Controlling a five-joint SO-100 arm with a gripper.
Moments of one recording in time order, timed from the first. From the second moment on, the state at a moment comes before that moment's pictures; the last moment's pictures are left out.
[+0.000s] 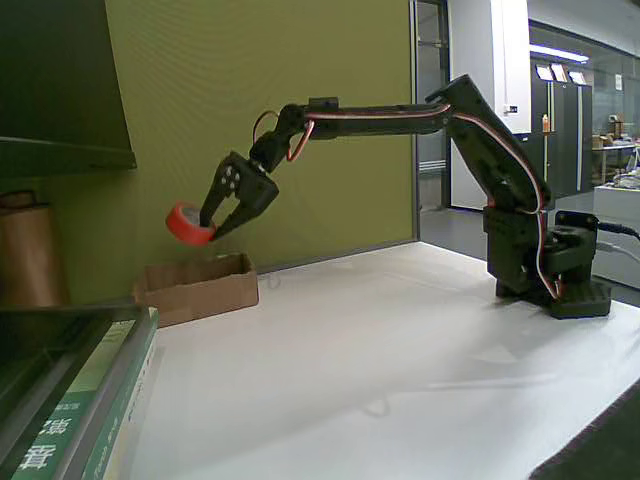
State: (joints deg) arm 27.2 51.0 48.3 52.6 -24.2
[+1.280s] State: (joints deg) arm 30.2 38.9 40.3 53.8 -26.9
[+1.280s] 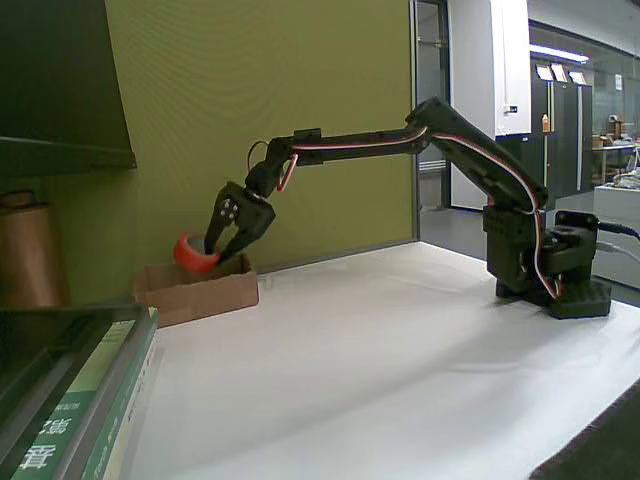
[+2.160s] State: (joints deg) arm 31.4 36.8 40.2 53.8 -27.6
